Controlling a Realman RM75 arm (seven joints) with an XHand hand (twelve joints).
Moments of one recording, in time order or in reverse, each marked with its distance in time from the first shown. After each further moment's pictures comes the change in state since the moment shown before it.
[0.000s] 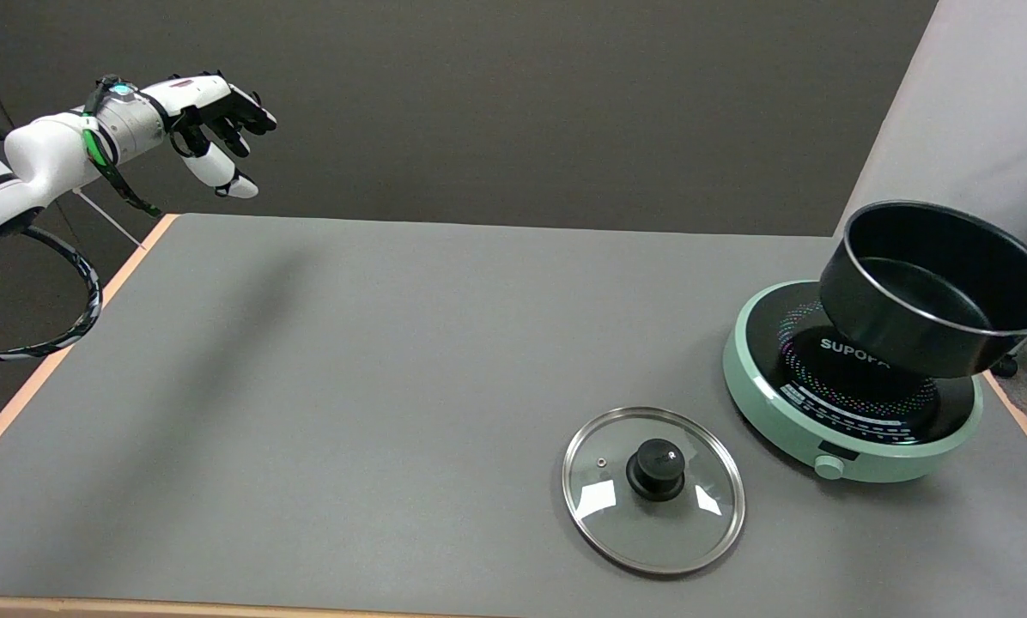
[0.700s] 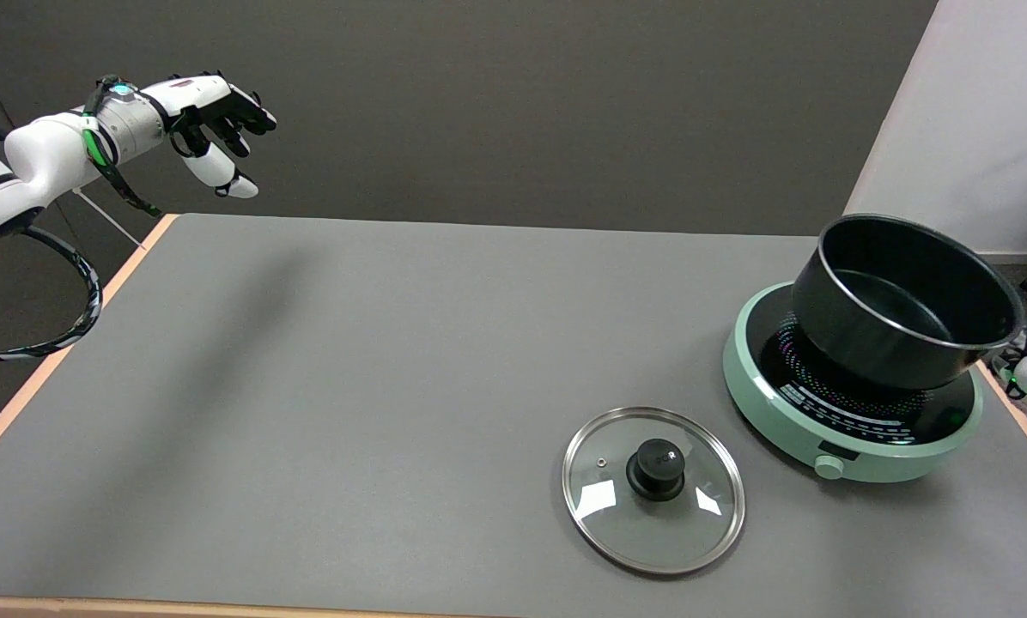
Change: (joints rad) arm 0.079 -0.023 -0.088 0.004 0.012 -0.031 -0.017
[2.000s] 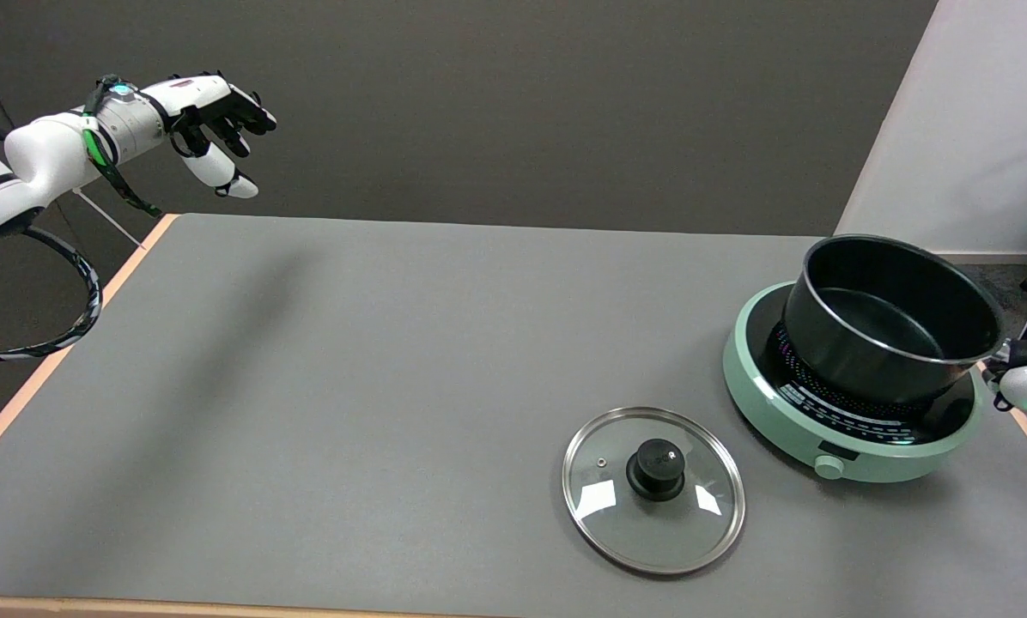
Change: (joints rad) arm 0.059 0.007 -0.075 -0.003 -0.001 0.056 -0.084
